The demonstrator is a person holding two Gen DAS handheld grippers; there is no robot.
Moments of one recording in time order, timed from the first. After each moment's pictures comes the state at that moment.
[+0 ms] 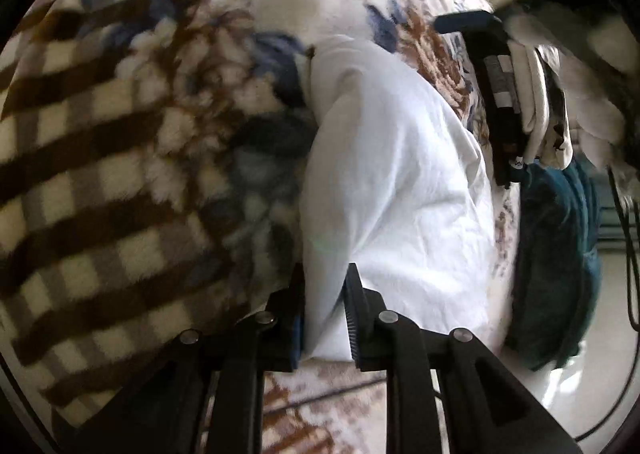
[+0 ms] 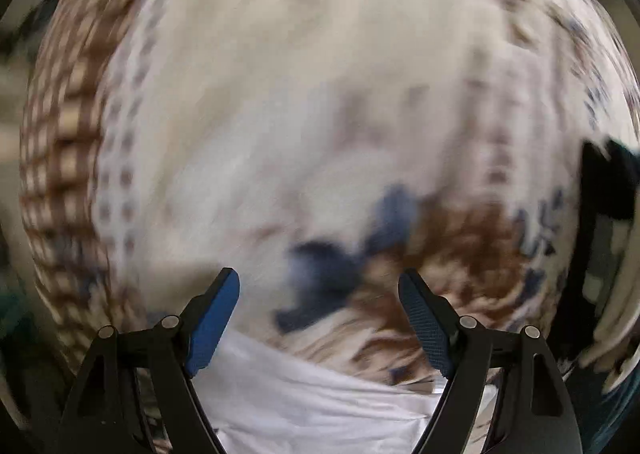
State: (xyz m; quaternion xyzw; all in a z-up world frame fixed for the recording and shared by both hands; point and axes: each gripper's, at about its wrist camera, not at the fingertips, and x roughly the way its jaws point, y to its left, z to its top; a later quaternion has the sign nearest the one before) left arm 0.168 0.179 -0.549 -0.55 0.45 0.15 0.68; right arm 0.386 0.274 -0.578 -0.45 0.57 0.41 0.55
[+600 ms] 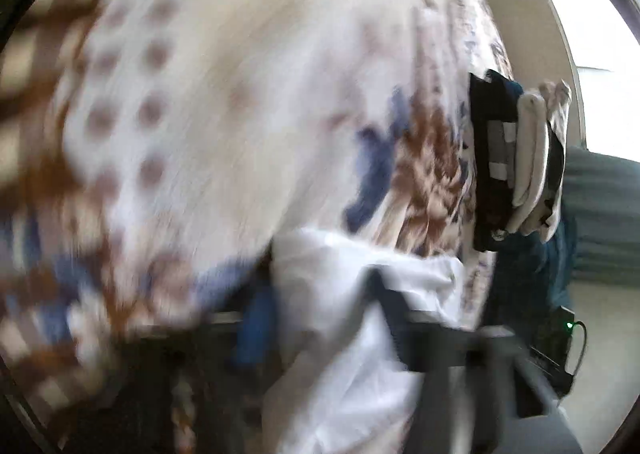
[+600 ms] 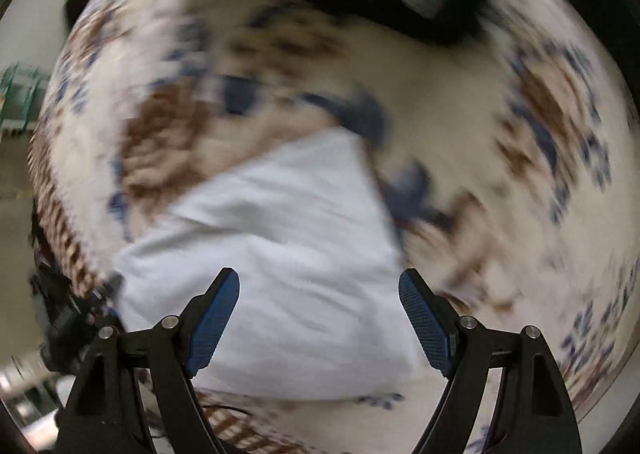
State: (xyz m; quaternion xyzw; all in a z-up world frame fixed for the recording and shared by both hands) left arm 0.245 0.264 -0.545 -0.55 0.44 0.14 0.69; right arm 0.529 -0.061 -0.566 -0.08 0.73 0.21 0.64
